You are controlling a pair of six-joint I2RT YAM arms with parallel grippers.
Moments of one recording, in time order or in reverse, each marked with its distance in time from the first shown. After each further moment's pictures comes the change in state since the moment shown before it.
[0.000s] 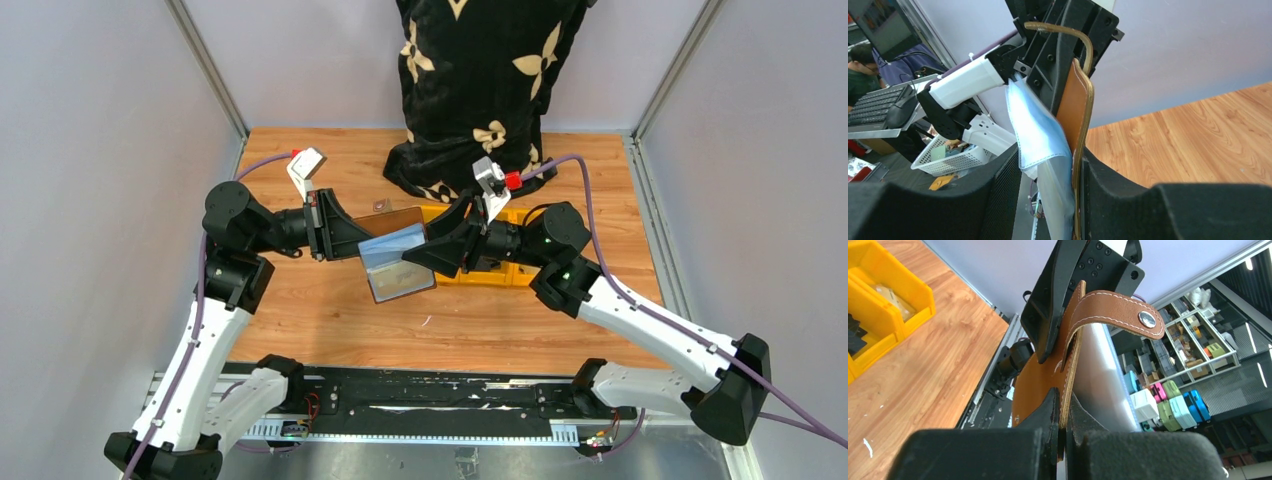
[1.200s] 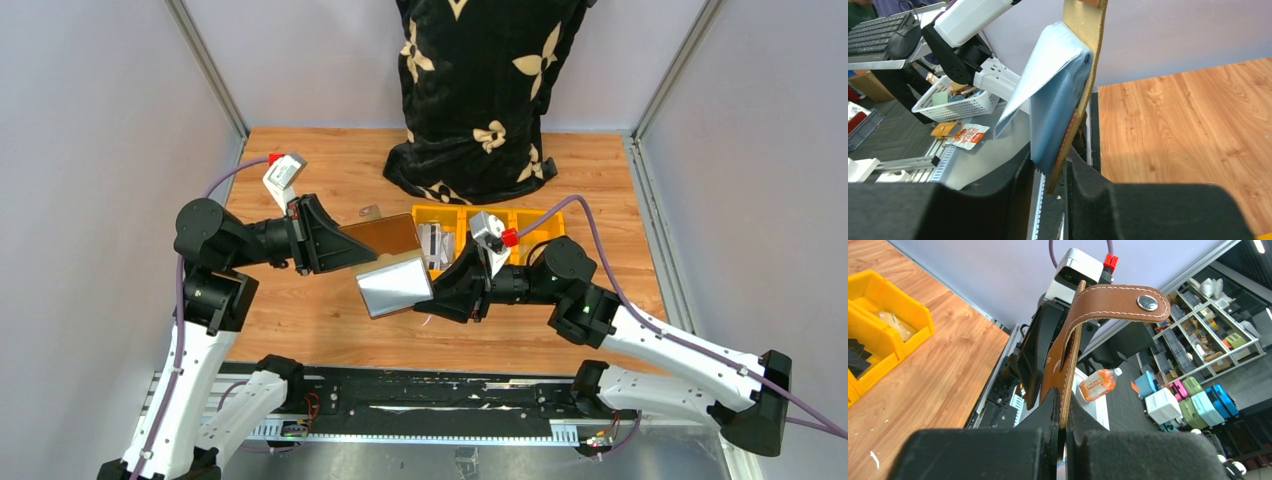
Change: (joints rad) left arm -0.001 -0.085 0.057 -0.053 -0.027 0.026; right arm 0.166 -0.182 -0.135 -0.199 0.040 -0.189
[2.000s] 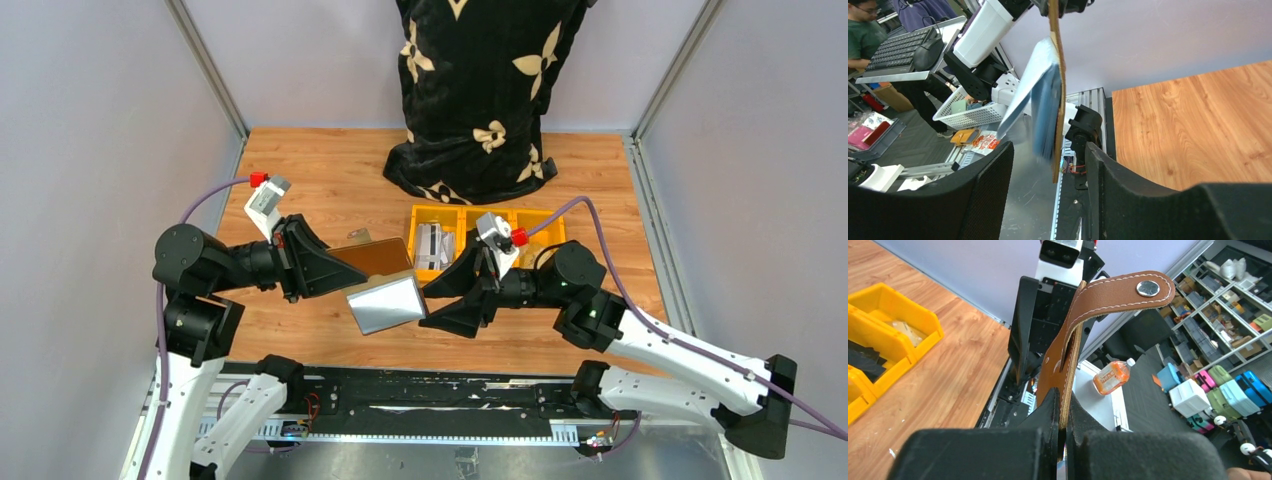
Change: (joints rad) left arm 0.000 -0.118 0.011 -0.123 0.000 0.129; right arm 0.009 -0.050 -0.008 0.009 -0.005 0.076
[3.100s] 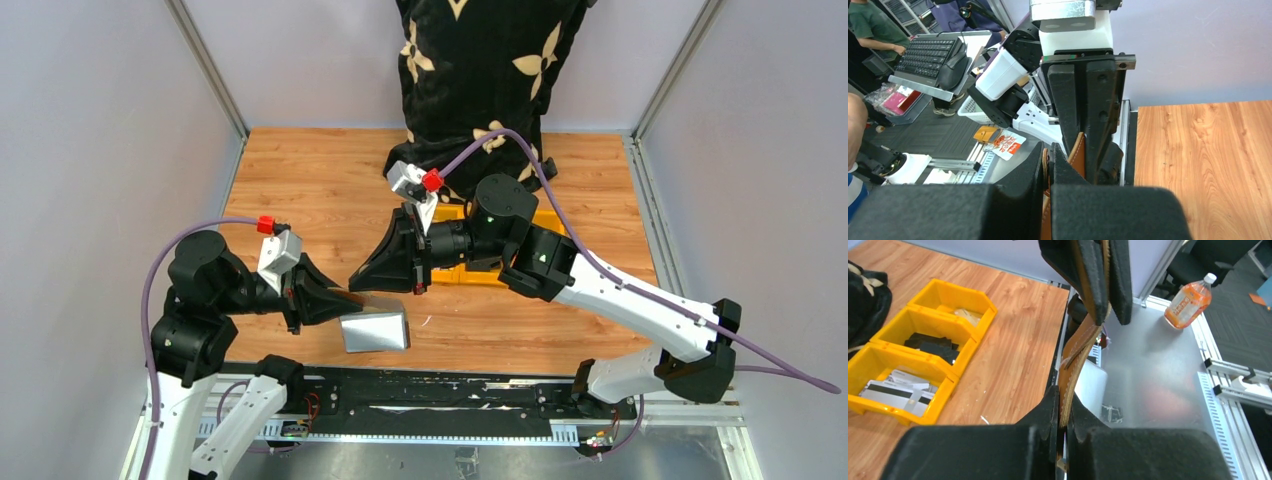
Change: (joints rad) left arm 0.000 -0.066 0.006 -0.489 0.052 0.798; right arm 0.091 0.471 0.661 -0.291 -0.100 -0.041
